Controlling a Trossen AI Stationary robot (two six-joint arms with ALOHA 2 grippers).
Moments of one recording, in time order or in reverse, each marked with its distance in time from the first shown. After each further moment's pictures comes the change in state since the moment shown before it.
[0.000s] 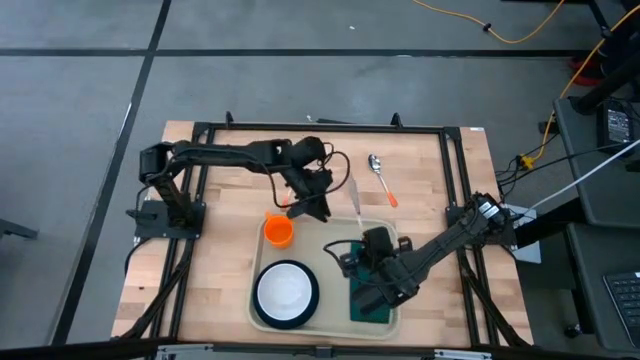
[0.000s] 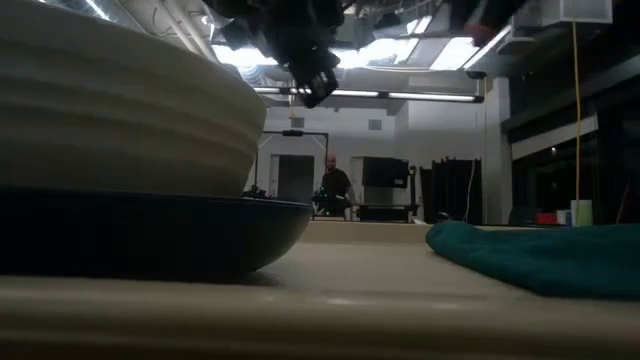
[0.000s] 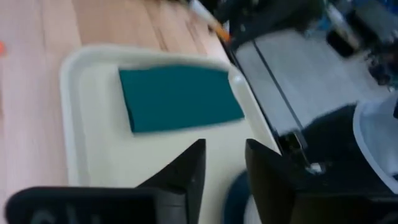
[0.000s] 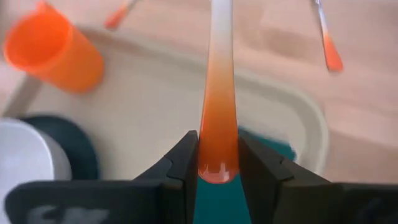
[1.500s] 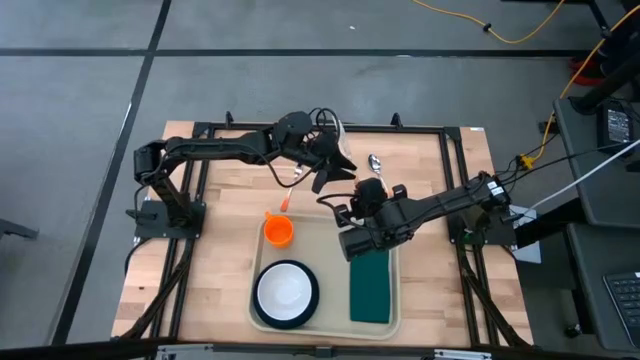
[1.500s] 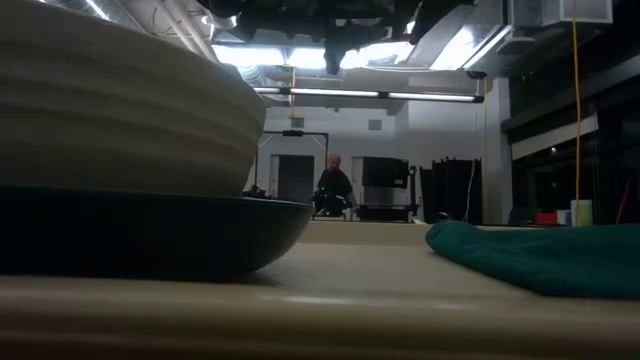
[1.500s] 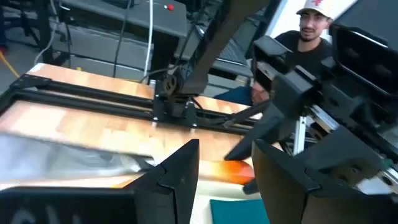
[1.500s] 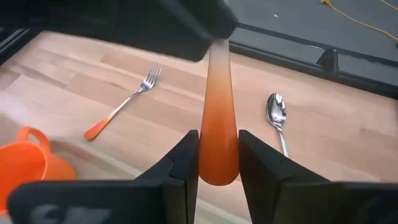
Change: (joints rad) left arm 0.071 -0.041 0.000 0.532 -0.305 -0.260; right arm -0.248 -0.113 -0.001 0.003 0.267 -0.365
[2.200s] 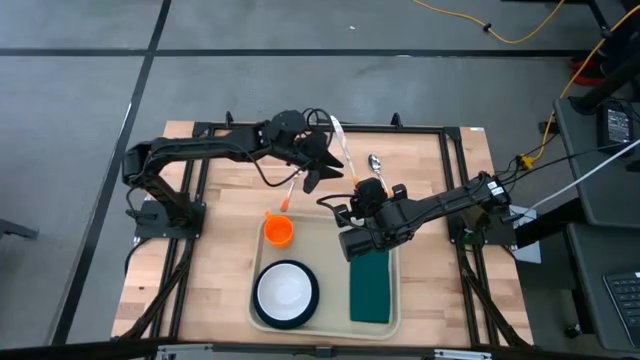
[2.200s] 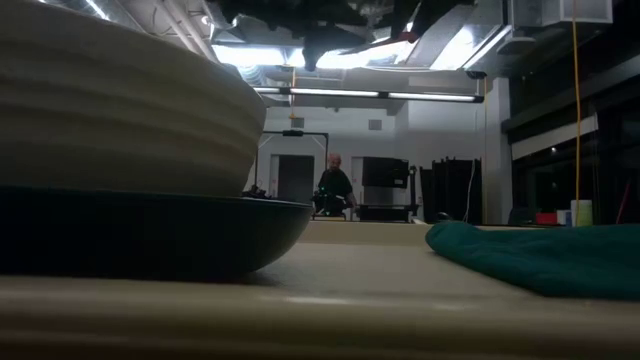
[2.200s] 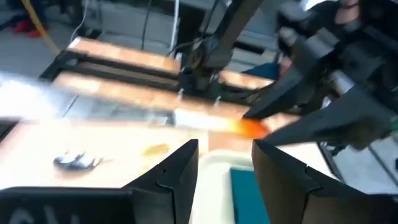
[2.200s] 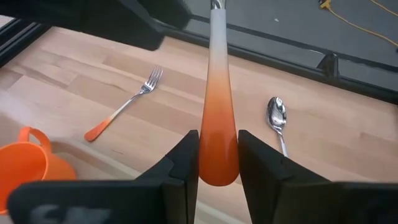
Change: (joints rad) left arm -0.004 -0.089 0.000 -0.230 -0.107 0.075; right arm 0.000 0.000 0.000 0.000 0.014 -0.009
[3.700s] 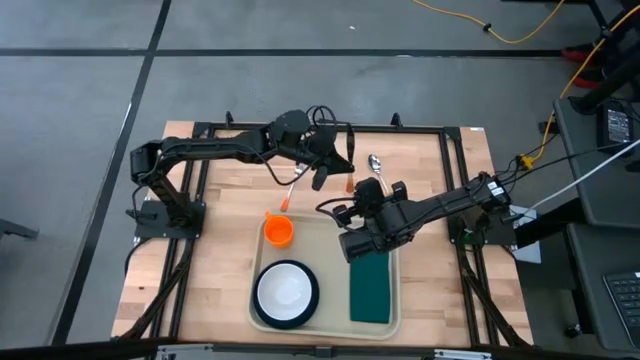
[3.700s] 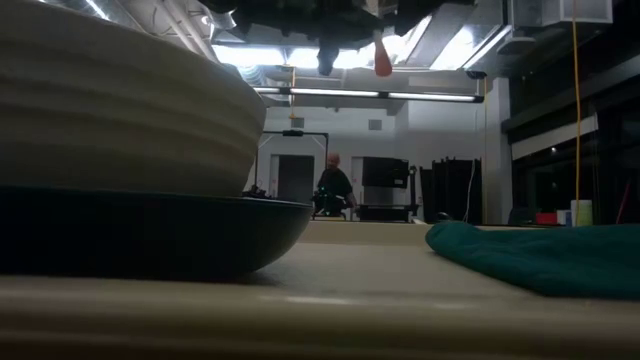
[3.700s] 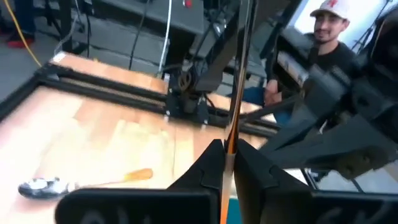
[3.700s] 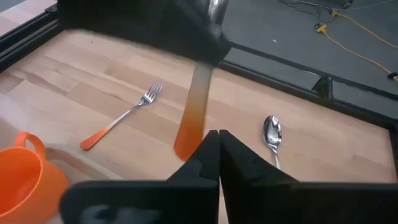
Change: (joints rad) left arm -0.002 0.064 -0.001 0.178 0.043 -0.108; right arm 0.008 0.000 0.001 -0.001 0.065 -0.053
